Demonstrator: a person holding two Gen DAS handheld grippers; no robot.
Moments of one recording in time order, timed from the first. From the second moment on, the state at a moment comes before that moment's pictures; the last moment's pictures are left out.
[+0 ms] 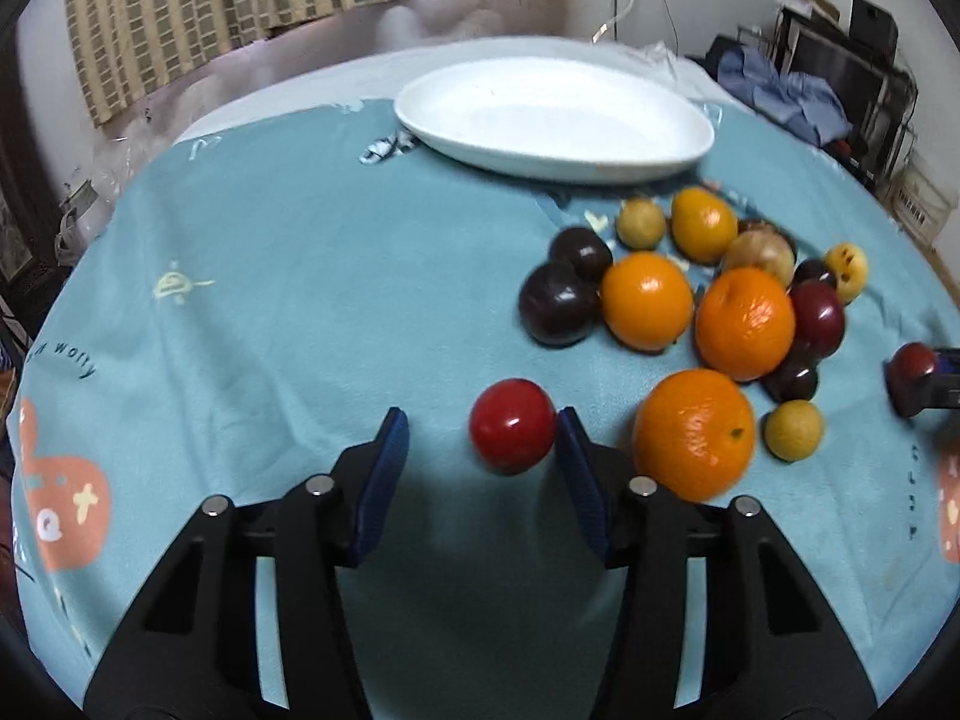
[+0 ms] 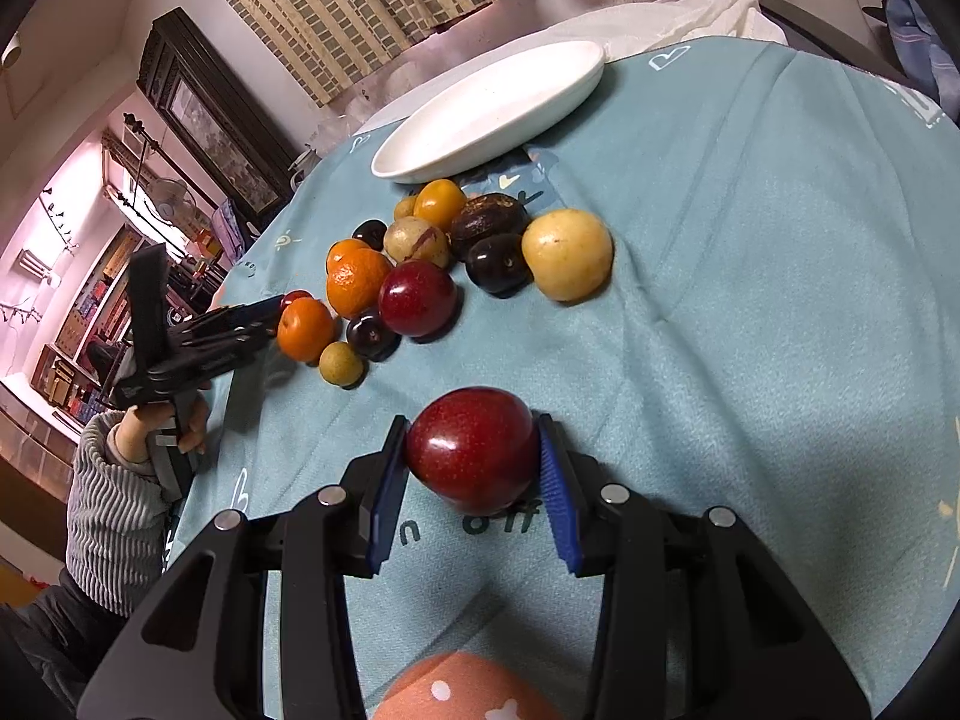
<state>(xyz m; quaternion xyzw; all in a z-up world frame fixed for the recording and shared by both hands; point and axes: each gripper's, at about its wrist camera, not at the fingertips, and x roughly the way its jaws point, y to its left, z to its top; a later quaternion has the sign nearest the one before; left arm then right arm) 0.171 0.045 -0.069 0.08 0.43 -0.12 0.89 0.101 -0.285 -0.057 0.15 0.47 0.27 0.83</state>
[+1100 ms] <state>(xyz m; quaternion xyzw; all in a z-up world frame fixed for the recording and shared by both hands) 0.274 -0.018 -0.013 0.01 0.35 -0.12 0.93 0.280 -0.218 0.001 0.04 0.34 0.18 0.92</state>
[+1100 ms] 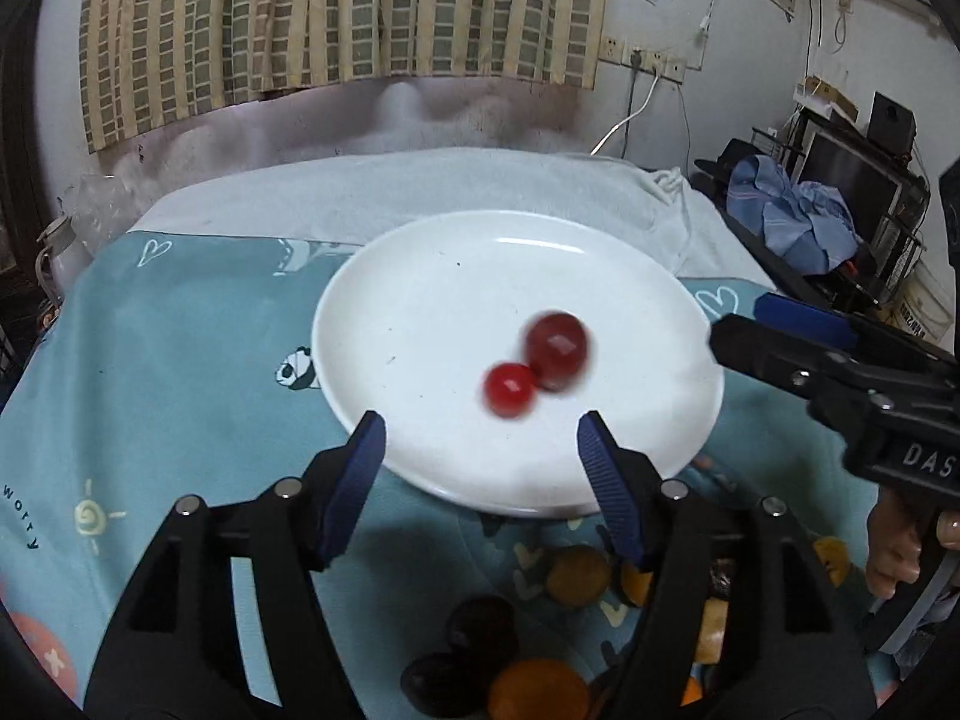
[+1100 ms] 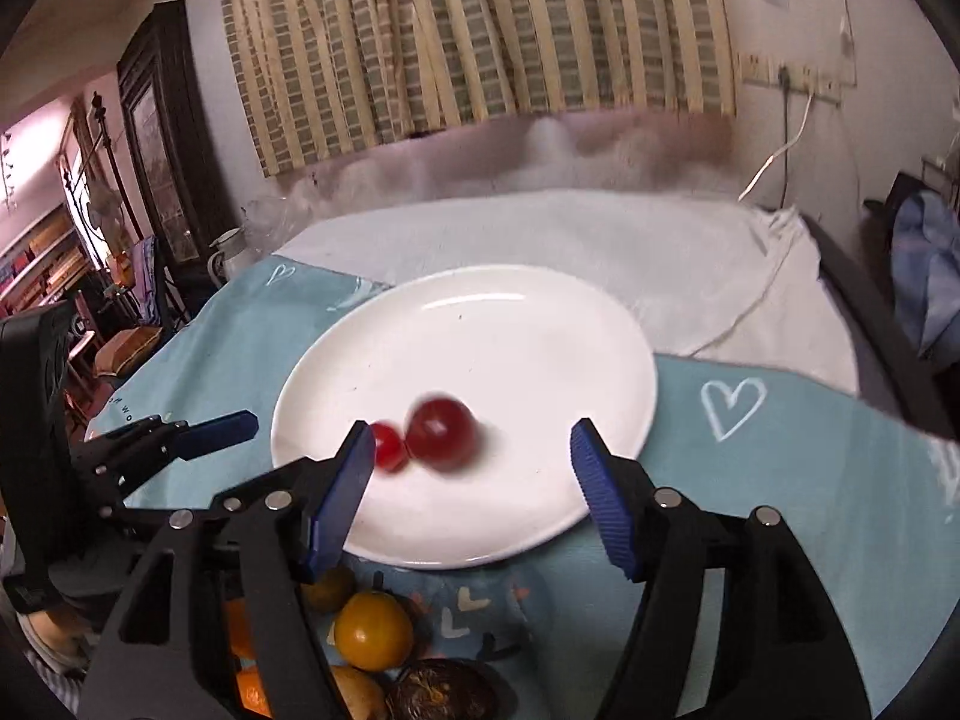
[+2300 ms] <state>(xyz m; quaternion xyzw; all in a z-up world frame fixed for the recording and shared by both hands) 0.150 -0.005 -0.067 0.05 0.41 -0.14 0.90 0.139 -0.275 -0.033 0.09 0.40 0.16 0.90</state>
